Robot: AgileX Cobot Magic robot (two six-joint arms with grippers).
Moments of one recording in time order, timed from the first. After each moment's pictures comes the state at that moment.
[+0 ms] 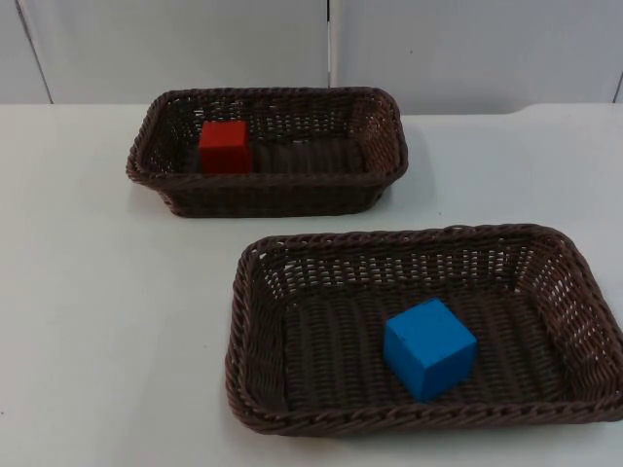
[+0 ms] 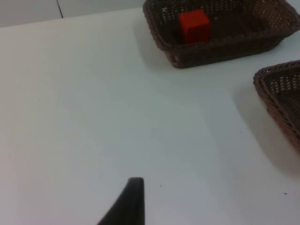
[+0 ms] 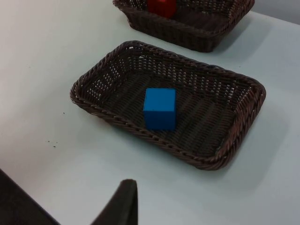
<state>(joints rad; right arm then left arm) 0.70 0.00 -0.52 -0.06 1.09 0.06 -0.19 0.00 -0.50 -0.02 1.09 0.03</state>
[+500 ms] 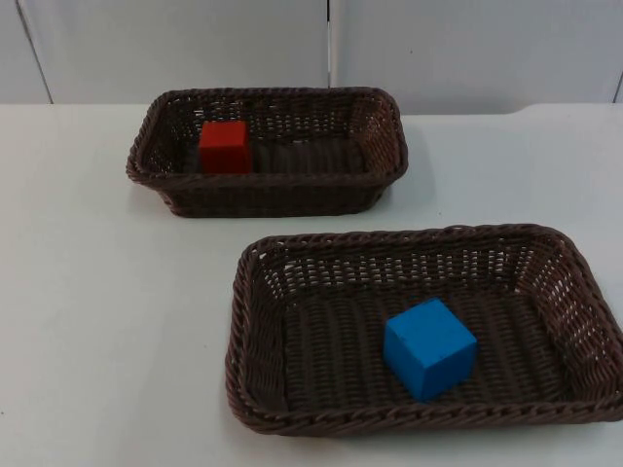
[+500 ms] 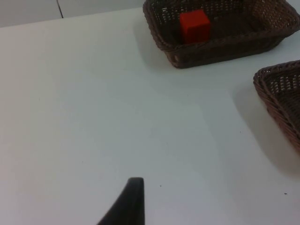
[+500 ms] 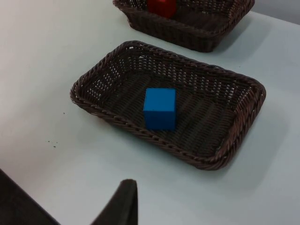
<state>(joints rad) 0.70 0.00 -0.52 -0.06 1.09 0.06 -0.19 0.00 -0.50 -0.02 1.09 0.03</state>
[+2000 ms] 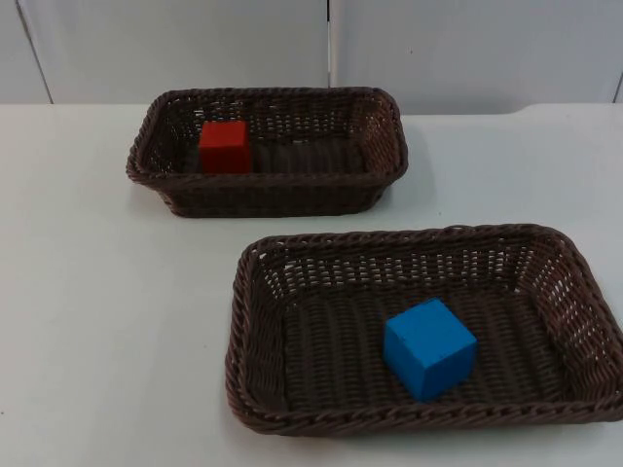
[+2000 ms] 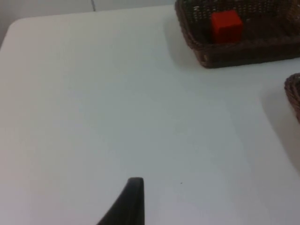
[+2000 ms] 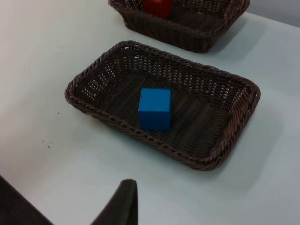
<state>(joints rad) 0.70 0.00 -0.52 -0.07 1.09 0.06 -0.07 0.00 -0.50 -0.02 1.09 0.03</state>
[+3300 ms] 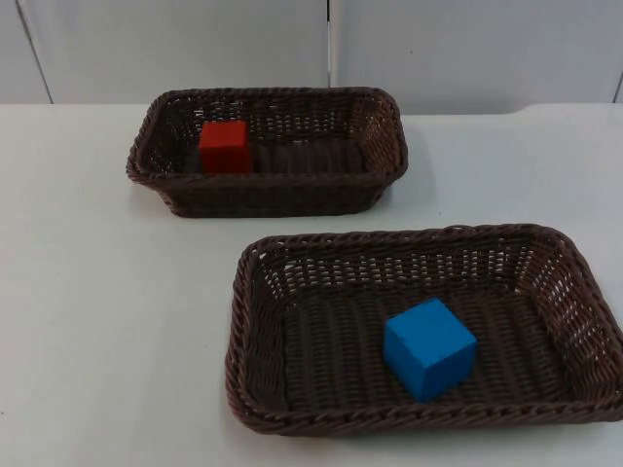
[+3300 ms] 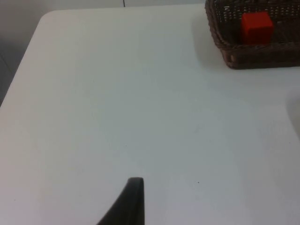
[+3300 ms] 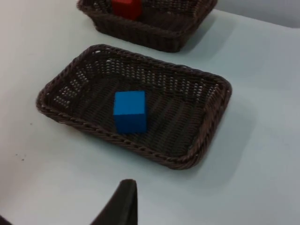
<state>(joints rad) 0.59 0.00 -0.52 -0.07 1.09 0.06 0.01 0.00 -0.50 -0.01 1.09 0.03</state>
